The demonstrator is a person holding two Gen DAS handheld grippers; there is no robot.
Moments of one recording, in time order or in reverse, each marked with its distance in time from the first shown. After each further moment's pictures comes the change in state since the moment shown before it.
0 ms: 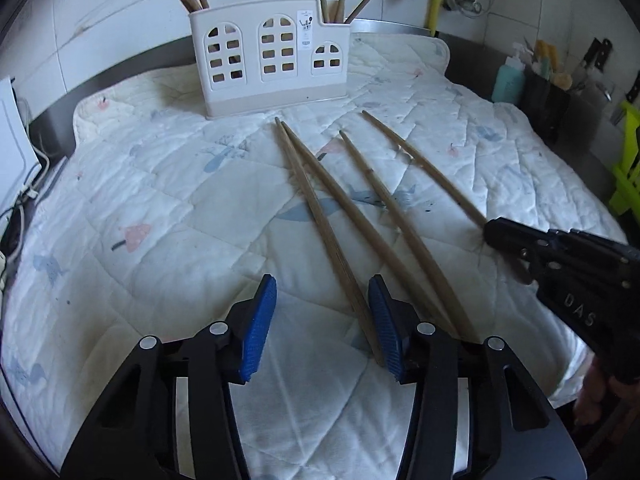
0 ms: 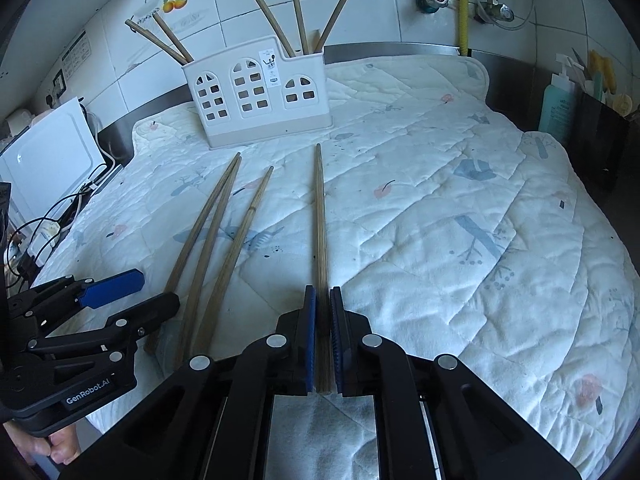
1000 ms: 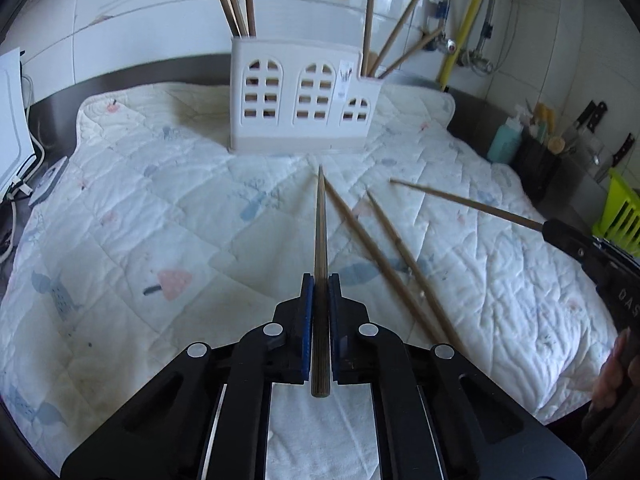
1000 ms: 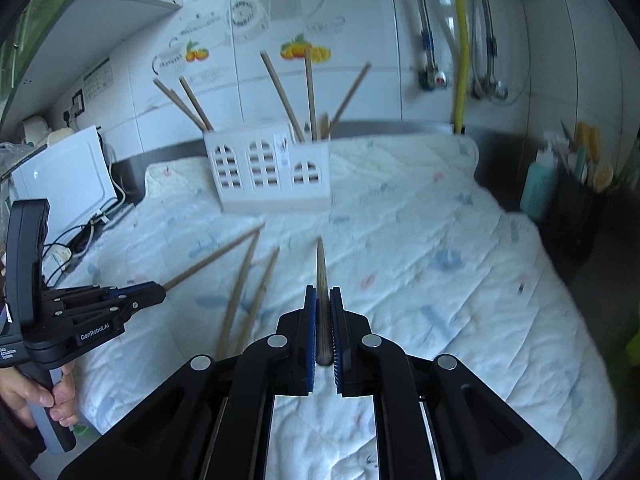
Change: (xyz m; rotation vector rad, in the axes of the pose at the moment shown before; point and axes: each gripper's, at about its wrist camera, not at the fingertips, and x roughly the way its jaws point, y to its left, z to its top) left arm -0.019 0.057 0.030 -0.118 -0.115 -0.125; right arm -0.063 0.008 0.041 -0.085 -0.200 -0.031
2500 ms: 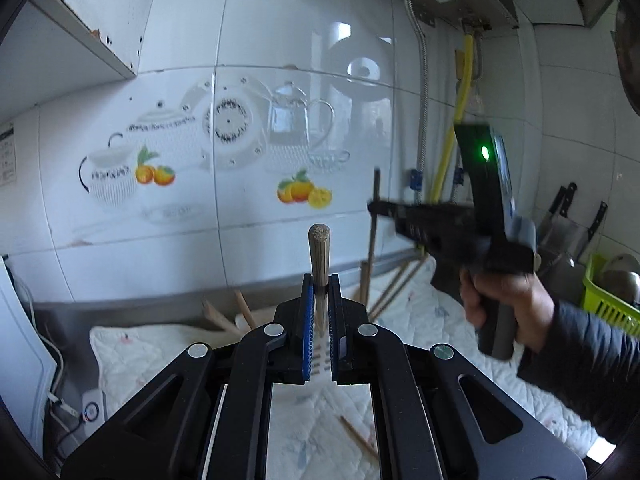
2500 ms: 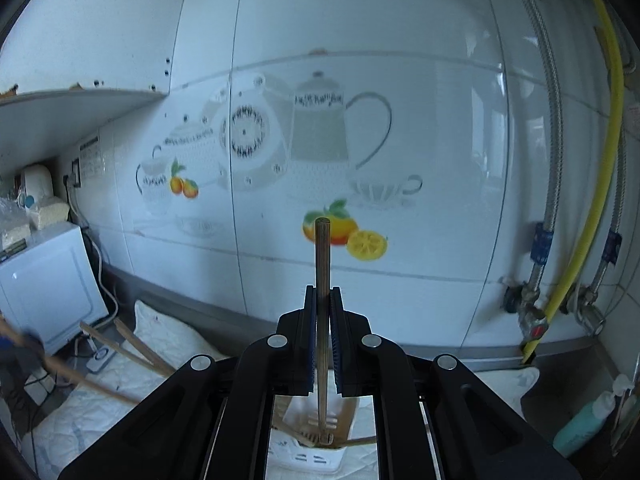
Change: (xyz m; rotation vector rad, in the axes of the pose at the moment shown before) left arm -0.079 -0.004 0.209 0.192 -0.382 -0.045; right arm 0.129 0.013 0.271 -0.131 -0.206 0.123
